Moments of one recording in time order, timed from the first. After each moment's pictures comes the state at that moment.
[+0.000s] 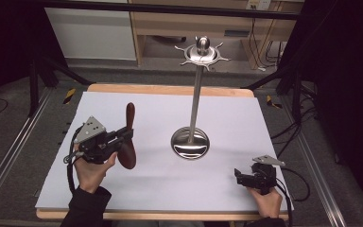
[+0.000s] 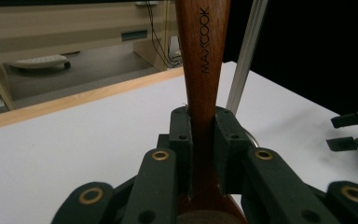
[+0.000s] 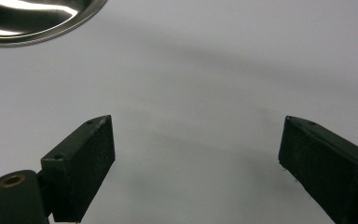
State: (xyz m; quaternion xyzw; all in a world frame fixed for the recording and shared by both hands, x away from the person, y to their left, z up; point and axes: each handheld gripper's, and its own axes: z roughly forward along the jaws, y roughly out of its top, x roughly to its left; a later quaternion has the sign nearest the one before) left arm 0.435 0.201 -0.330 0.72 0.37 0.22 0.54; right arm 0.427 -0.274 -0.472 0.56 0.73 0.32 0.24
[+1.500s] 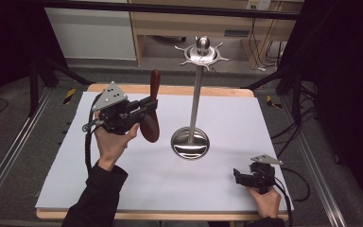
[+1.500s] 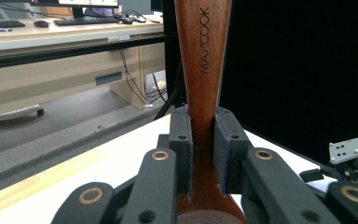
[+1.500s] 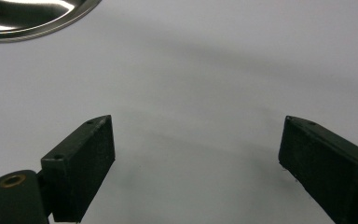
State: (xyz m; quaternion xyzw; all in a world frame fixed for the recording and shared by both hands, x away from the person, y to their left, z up) left arm 0.467 0.146 -0.260 0.72 0.30 0.22 0.58; right arm 0.431 -0.272 -0.475 0.56 0.73 0.31 0.24
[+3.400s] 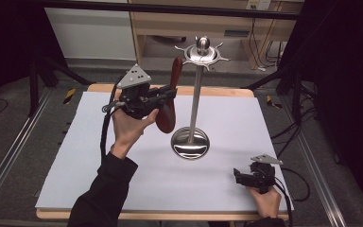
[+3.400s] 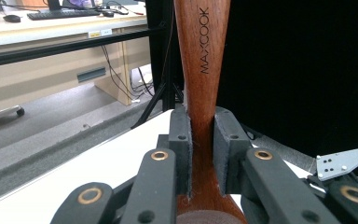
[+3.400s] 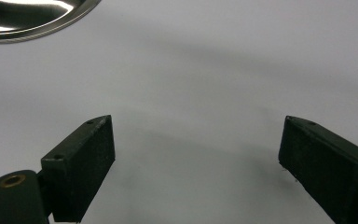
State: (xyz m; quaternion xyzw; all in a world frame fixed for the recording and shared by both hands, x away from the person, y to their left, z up) left arm 0.494 0.106 -0.231 0.74 0.27 0.22 0.58; right arm 0.431 -0.271 -0.474 0.56 0.73 0.31 0.24
